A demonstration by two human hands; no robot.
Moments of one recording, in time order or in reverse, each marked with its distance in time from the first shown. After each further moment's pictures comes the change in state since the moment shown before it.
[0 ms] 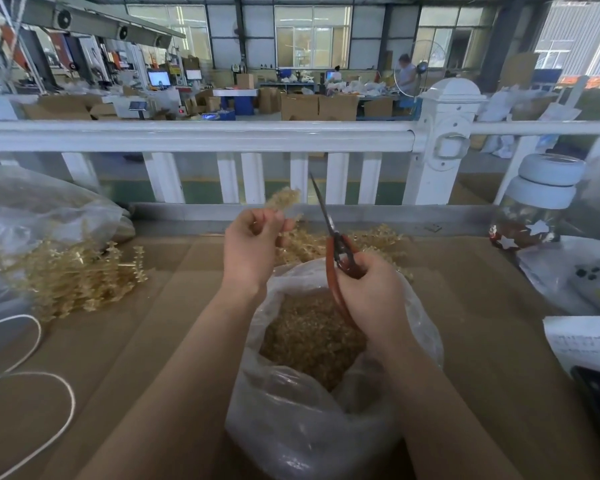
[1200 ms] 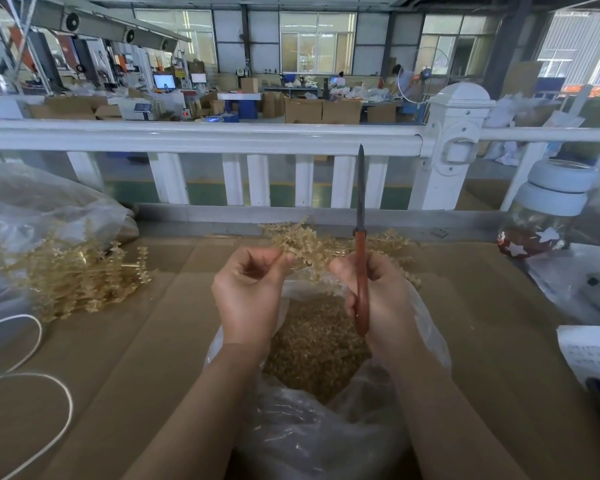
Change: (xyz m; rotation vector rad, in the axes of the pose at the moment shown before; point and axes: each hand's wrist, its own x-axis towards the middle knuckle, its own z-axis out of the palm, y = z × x) left_hand -0.036 -0.036 -0.013 0.028 0.215 0.171; right_hand -0.010 -0.003 0.000 0.571 -0.181 -0.031
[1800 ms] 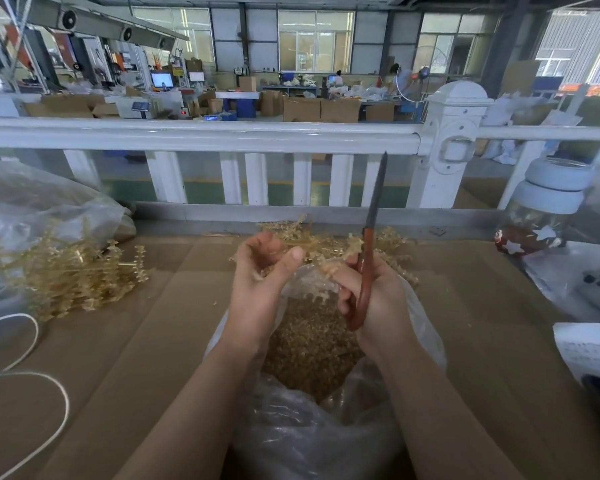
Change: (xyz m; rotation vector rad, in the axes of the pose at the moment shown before) left_hand -0.002 0.005 0.001 -0.194 -0.308 -0.204; right_hand 0.007 0.007 0.001 0.239 0.012 0.037
